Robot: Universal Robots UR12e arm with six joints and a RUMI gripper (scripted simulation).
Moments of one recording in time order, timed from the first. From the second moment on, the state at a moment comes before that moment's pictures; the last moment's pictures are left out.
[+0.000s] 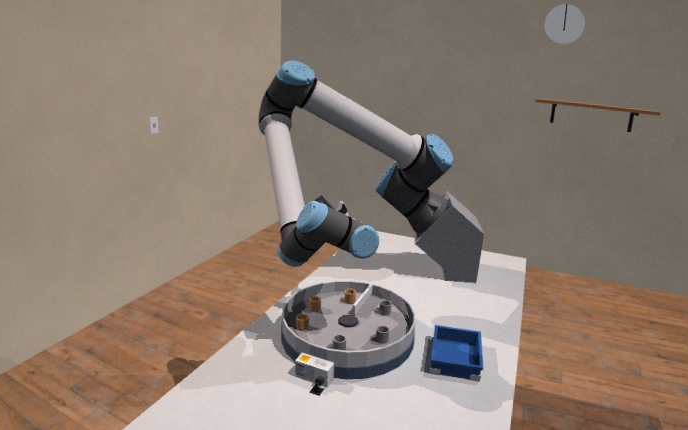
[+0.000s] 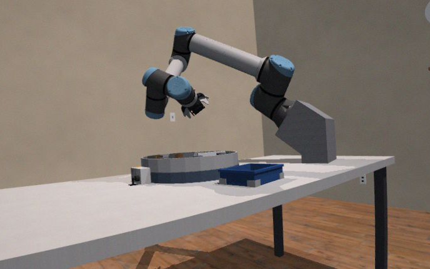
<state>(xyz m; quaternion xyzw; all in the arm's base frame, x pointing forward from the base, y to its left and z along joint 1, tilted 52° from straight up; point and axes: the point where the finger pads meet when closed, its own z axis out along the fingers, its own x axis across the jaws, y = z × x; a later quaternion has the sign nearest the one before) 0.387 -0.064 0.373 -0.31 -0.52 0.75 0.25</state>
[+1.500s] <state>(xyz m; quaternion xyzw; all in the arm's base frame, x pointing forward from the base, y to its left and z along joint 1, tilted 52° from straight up) 0.405 -0.054 0.166 -0.57 -0.66 0.47 -0.10</state>
